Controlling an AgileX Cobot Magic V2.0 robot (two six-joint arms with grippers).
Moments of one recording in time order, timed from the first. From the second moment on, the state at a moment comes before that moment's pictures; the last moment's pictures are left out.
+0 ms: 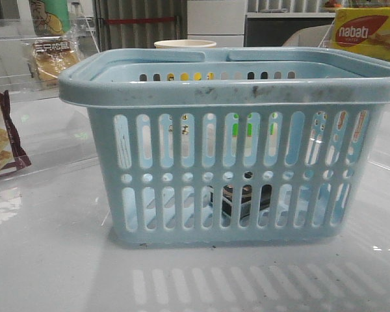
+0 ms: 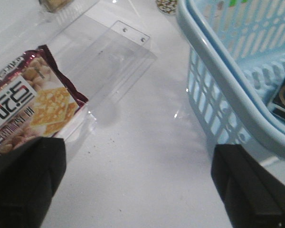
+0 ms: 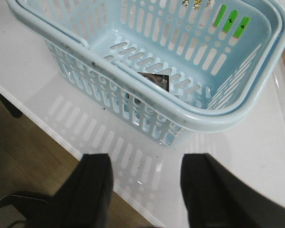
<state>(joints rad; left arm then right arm) -0.29 0.99 -0.85 -0.03 0.62 0.06 0.77 0.67 -0.81 -0.22 0.87 0.21</state>
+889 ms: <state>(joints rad) -0.10 2.03 -1.69 0.04 0.35 0.06 0.77 0.67 -0.81 -0.22 0.87 0.21</state>
